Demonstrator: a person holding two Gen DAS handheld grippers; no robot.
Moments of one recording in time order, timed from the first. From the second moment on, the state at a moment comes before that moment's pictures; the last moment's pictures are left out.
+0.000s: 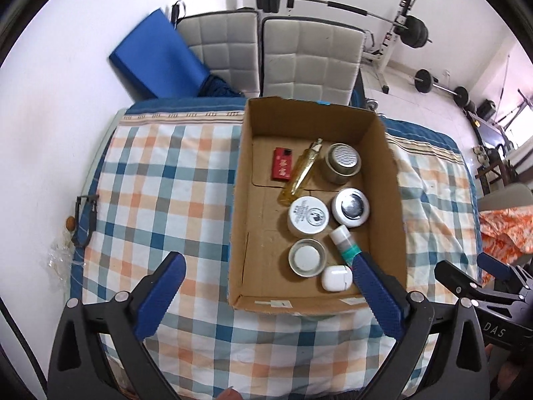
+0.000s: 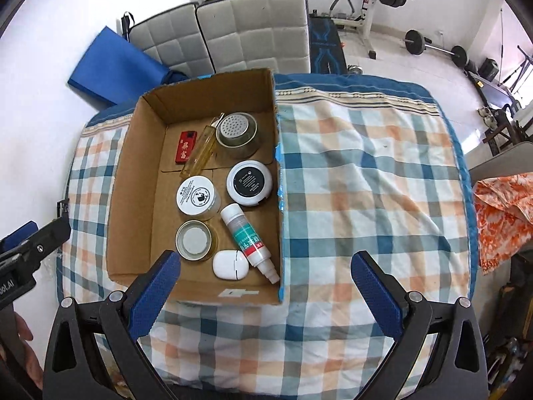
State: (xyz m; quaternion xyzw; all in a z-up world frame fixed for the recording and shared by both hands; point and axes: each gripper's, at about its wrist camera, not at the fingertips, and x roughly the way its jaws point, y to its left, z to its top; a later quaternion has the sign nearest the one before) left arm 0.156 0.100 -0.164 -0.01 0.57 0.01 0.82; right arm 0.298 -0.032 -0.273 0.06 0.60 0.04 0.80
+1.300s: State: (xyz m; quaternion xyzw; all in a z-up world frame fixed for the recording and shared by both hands) left arm 0.045 0.076 -0.032 0.00 0.55 -0.02 0.83; right arm 0.177 -0.047 -0.076 0.01 0.52 0.03 0.85
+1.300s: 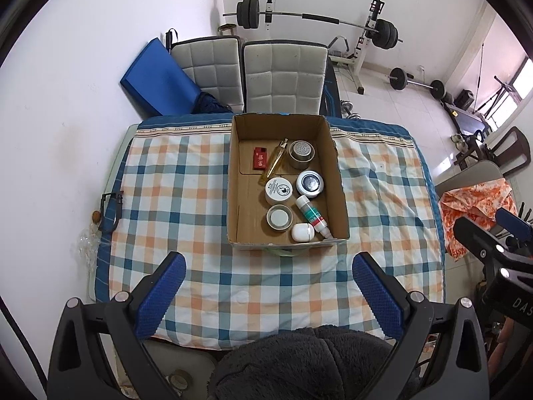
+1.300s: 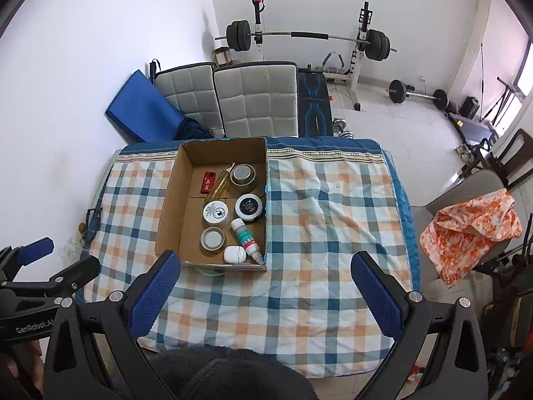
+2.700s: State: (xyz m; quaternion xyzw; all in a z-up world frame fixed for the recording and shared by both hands) left arm 0.049 0.078 -0.018 0.01 0.54 -0.04 0.84; right arm 0.160 -0.054 -0.052 0.03 0.48 -0.04 0.87
